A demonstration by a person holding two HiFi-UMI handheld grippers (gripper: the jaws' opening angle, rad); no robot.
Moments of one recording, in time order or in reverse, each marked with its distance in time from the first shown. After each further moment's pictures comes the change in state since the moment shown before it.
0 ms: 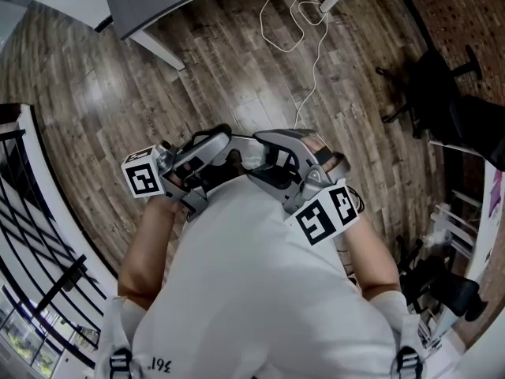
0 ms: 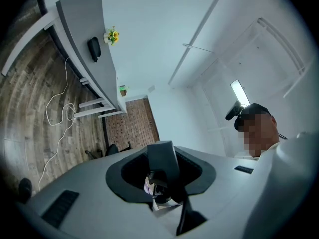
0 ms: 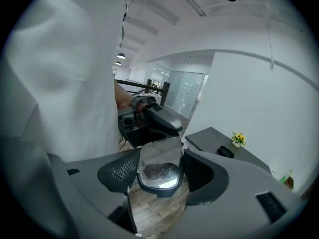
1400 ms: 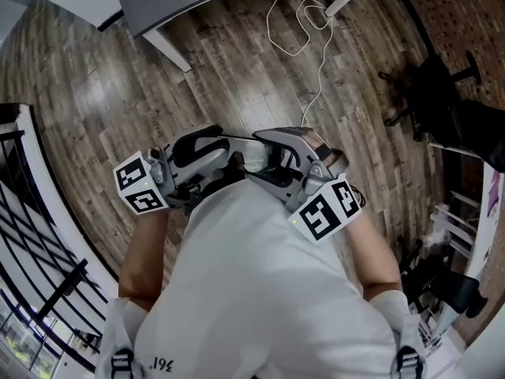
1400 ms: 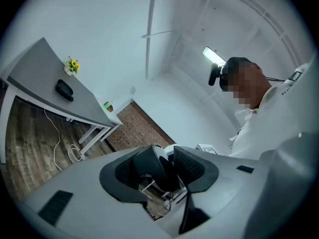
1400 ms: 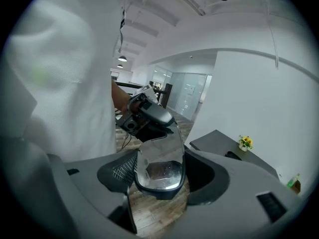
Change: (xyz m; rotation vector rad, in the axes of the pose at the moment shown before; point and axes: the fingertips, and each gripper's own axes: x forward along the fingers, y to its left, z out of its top) left arm -0.052 -0.016 0.034 0.486 0.094 0.042; right arm 0.050 -0.002 0.031 0.008 -0.023 0.039
